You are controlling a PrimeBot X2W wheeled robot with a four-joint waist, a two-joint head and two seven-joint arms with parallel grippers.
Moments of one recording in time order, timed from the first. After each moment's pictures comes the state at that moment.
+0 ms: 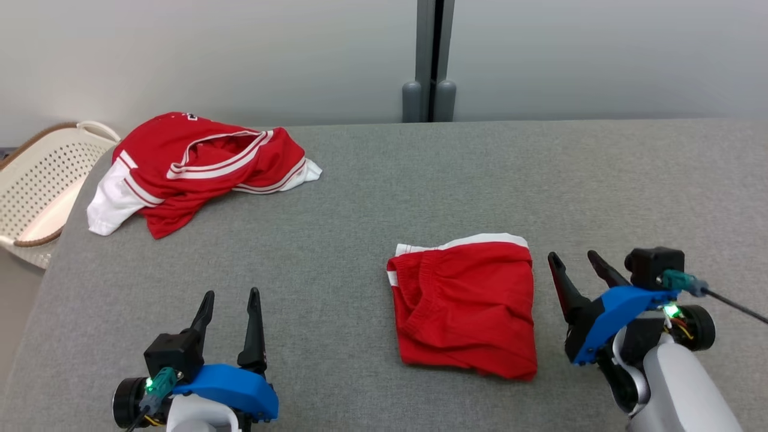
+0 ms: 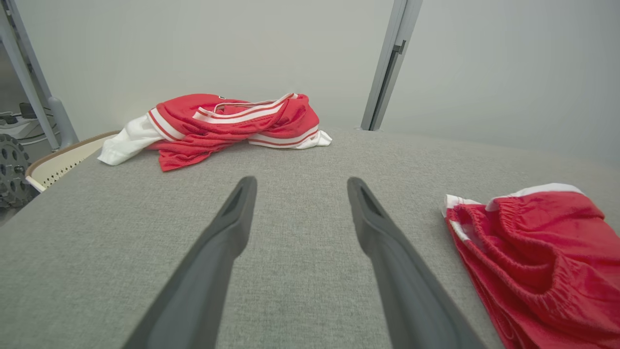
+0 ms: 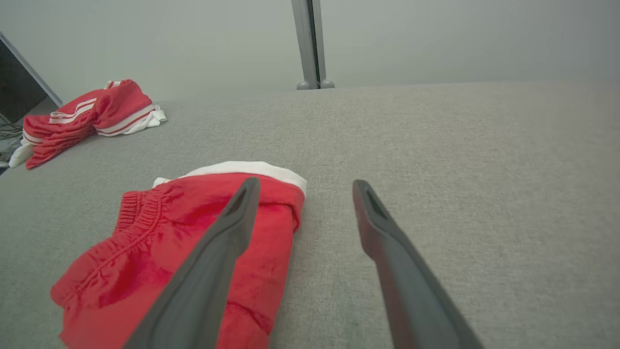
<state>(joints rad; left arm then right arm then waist) -0.15 0.19 -0.33 0.41 -0.45 0.09 -0.26 -0.34 -0.06 -0.01 0.50 0.19 0.13 0.06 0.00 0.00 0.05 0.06</state>
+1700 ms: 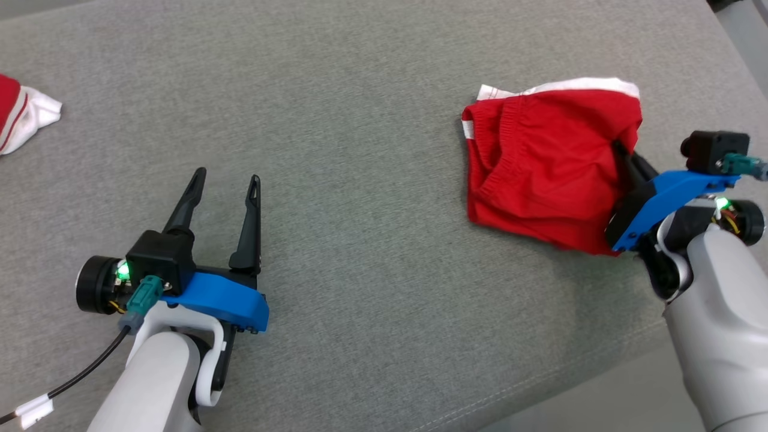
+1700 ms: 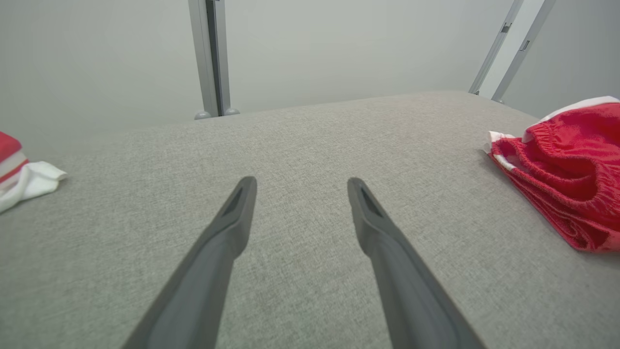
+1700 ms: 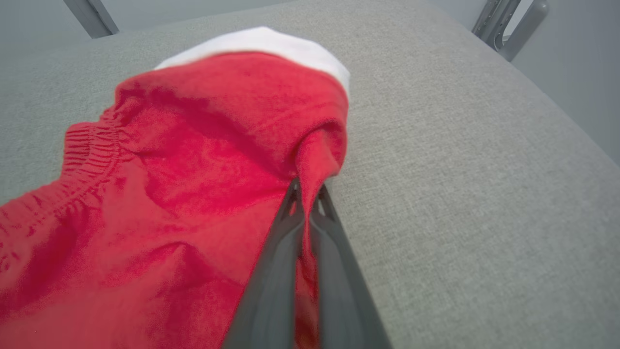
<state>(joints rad) -0.34 0.29 -0.38 0.16 -0.33 0.11 -0.12 -0.71 -0.19 0.03 0.78 0.32 0.13 0.03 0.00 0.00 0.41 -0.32</state>
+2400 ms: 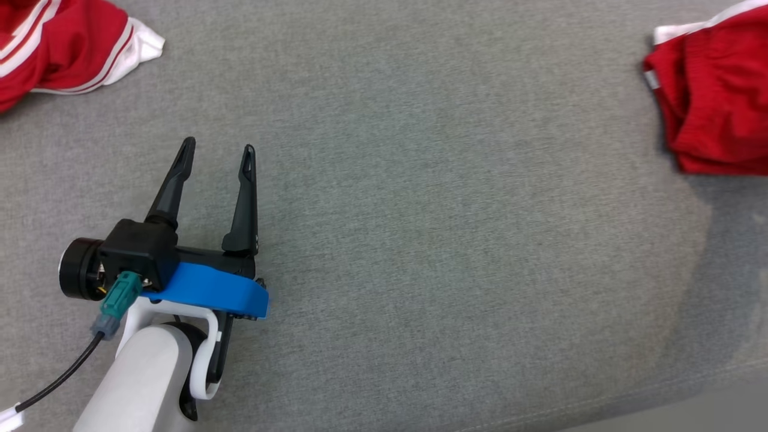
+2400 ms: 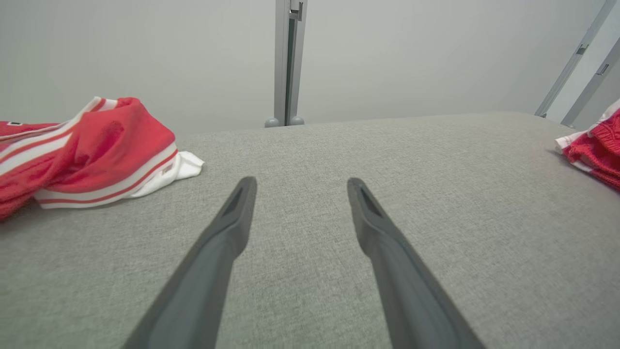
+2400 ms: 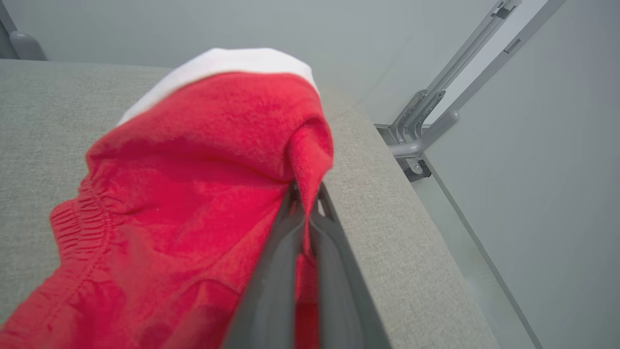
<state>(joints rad) -0.34 0.31 -0.37 0.00 -0.35 0.14 -0.09 -0.98 -0.46 -0.09 0.99 0.09 0.13 -0.04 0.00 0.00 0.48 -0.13</state>
